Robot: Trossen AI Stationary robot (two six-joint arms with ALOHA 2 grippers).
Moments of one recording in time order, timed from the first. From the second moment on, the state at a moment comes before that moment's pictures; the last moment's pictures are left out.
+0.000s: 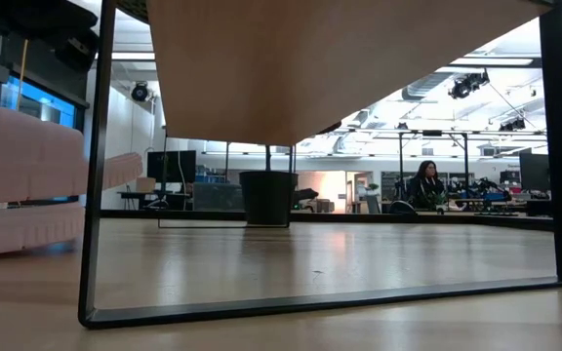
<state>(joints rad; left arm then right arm) 0.24 0.21 0.44 -0.45 0.28 -0.07 0.53 0.89 0.97 -0.60 0.47 1.54</state>
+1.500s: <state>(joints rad) 0.24 0.64 1.16 -1.01 0.25 -0.11 0.53 0.43 0.97 -1.13 0.42 1.28</state>
